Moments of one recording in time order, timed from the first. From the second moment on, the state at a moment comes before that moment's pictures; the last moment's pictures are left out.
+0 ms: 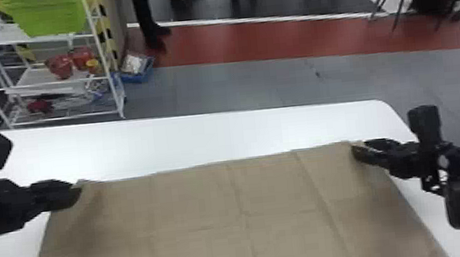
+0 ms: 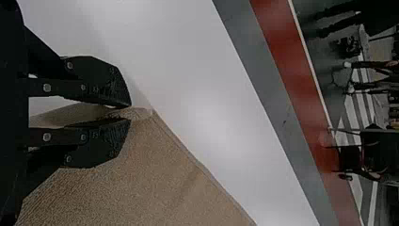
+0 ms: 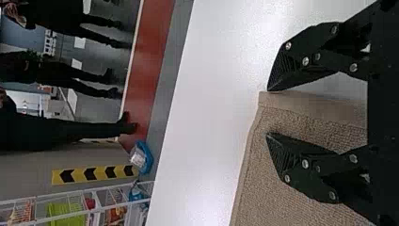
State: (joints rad) left arm -0.04 0.16 0.26 -1.80 -0.61 0.63 -1.23; right arm -0.20 -0.28 -0.31 -1.26 0.22 0.38 0.72
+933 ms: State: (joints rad) left arm 0.00 0.16 0.33 -1.86 -0.59 0.62 -1.23; right arm -0.02 -0.29 -0.41 -1.54 0.07 0.37 0.79
